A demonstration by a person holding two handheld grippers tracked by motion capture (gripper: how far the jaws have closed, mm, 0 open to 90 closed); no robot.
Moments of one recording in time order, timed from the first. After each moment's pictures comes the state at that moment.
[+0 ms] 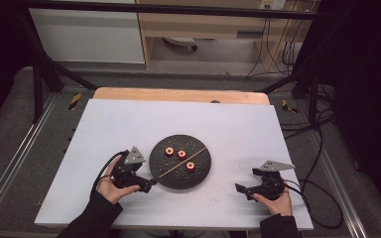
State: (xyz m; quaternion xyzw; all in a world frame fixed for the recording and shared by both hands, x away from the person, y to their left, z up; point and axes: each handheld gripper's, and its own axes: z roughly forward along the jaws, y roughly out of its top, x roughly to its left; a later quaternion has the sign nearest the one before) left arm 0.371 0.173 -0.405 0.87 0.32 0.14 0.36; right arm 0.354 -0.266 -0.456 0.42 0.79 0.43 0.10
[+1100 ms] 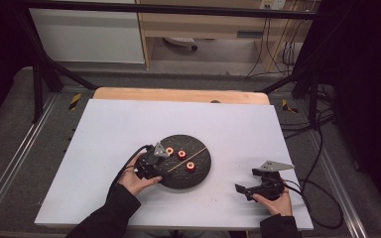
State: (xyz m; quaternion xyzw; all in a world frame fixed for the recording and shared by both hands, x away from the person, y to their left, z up) left arm 0.397 0.119 -0.410 0.90 0.30 0.12 0.28; right arm 0.354 -0.266 -0.457 0.42 0.79 0.43 0.10
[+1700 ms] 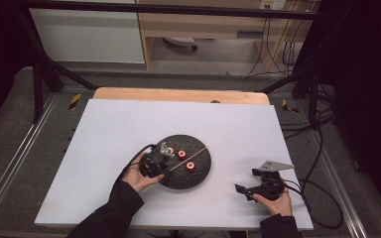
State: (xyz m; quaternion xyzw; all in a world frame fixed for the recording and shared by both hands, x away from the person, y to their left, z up) left arm 0.404 0.110 -0.413 0.92 0.29 0.08 0.25; right arm 0.354 -0.266 -0.457 0.42 0.79 0.43 0.10
